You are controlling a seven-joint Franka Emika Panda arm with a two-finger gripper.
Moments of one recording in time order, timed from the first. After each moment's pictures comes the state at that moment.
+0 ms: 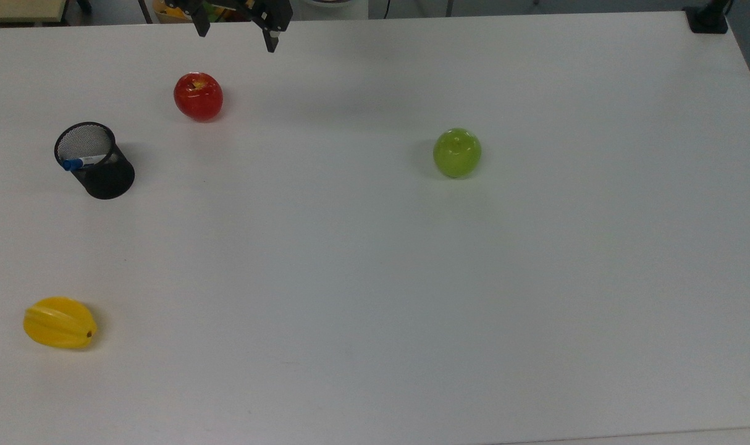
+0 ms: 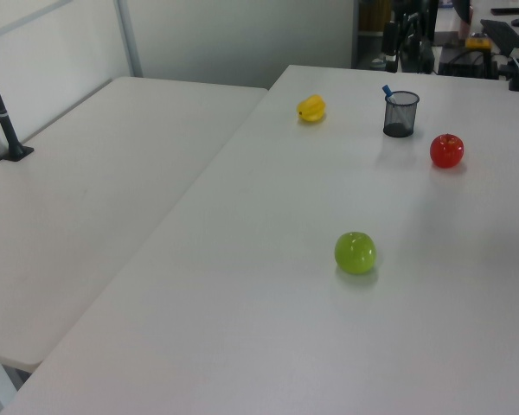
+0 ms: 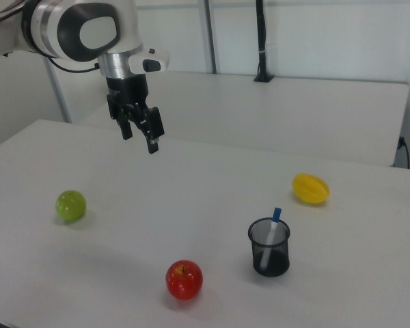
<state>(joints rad) 0.12 0.07 -0.20 -1.58 0.04 1.66 0.13</state>
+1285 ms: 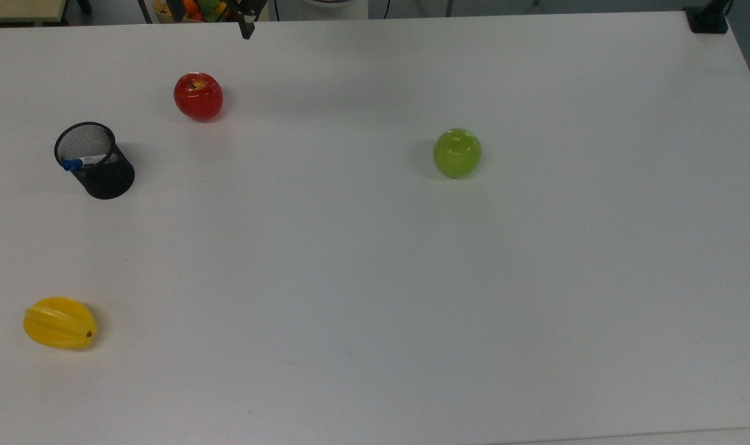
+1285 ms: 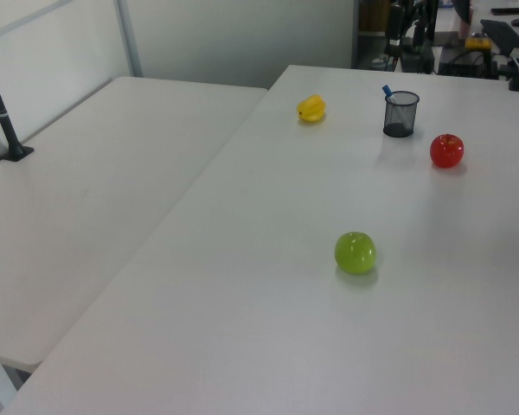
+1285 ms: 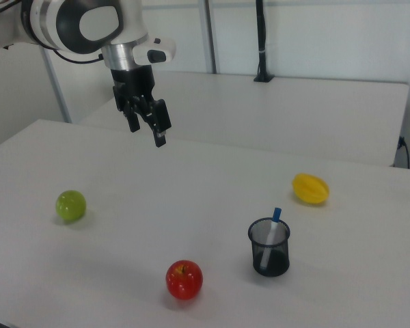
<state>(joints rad) 0.08 0.06 -0.20 -1.56 0.04 1.66 0.13</state>
